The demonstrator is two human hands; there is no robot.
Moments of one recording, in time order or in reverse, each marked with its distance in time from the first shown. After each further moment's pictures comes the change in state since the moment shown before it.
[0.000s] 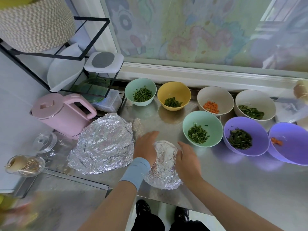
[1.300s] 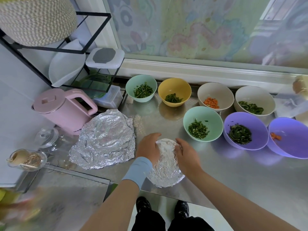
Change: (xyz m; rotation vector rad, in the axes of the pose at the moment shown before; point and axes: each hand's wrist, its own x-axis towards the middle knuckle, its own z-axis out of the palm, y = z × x) left_hand -0.018 -0.002 0.011 -0.086 -0.023 -0.050; right_hand 0.002 0.010 0.003 0.041 -0.081 -0.017
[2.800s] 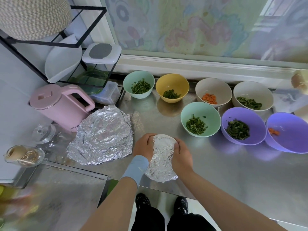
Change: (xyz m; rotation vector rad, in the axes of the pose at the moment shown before) left_hand -0.007 -0.006 0.008 -0.159 0.085 -0.213; right_hand -0.016 -0.005 0.022 0.284 0.079 0.205
